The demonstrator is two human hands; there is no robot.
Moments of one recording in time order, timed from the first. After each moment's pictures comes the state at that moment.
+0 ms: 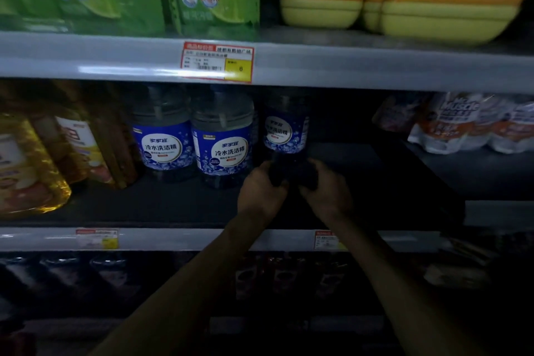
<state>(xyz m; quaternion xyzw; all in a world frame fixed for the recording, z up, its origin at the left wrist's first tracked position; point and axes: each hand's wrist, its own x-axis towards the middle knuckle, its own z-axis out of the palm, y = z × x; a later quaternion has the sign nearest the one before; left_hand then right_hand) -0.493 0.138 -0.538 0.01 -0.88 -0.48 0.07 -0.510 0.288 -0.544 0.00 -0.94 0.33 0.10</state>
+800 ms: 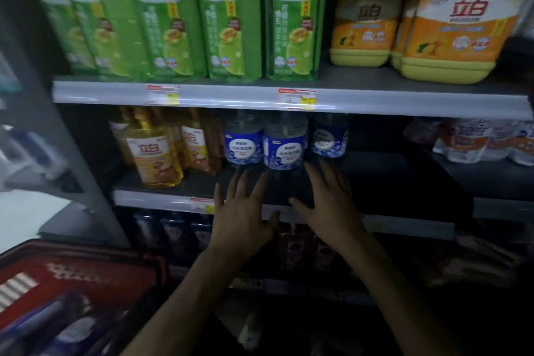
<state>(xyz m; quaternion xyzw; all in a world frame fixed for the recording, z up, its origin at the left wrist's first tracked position) -0.289 0.024 -0.477 0.01 -0.98 -0.11 0.17 -0.348 0.209 -0.474 0.19 -0.94 0.23 0.15</state>
